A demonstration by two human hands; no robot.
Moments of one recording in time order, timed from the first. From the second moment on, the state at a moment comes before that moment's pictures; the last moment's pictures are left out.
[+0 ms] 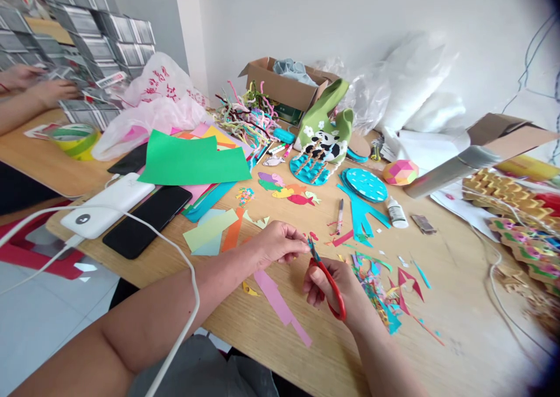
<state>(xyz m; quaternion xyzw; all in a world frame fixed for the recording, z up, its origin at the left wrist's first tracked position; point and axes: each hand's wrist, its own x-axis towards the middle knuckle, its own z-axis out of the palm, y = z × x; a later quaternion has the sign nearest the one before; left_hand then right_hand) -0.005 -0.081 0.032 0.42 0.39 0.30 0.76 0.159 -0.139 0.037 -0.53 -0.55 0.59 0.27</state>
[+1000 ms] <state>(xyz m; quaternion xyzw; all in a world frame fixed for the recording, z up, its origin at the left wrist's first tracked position) -0.005 -0.080 0.034 0.43 0.40 0.31 0.75 0.159 -0.138 0.039 -0.54 -0.56 0.58 0.25</state>
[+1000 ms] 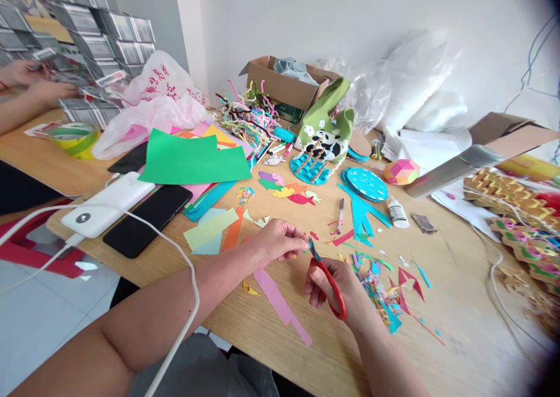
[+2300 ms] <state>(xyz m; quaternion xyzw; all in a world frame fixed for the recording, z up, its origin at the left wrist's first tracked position) -0.008 -0.079 0.037 0.45 0.41 0.31 0.73 0.160 -0.138 0.035 -0.56 -0.53 0.58 0.27</state>
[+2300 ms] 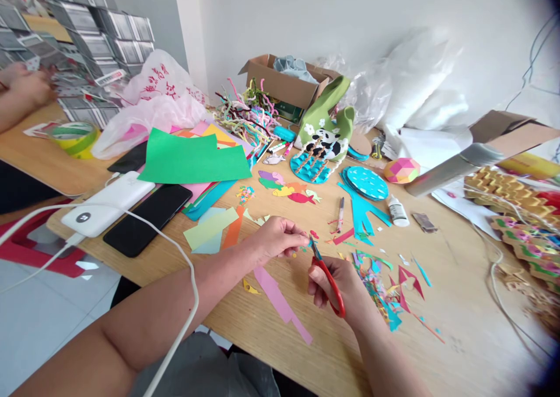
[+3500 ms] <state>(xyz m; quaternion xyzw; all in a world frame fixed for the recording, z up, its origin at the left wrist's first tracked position) 0.001 -0.079 0.028 0.84 0.41 0.29 0.19 0.160 -0.134 0.055 -0.65 -0.41 0.30 0.57</state>
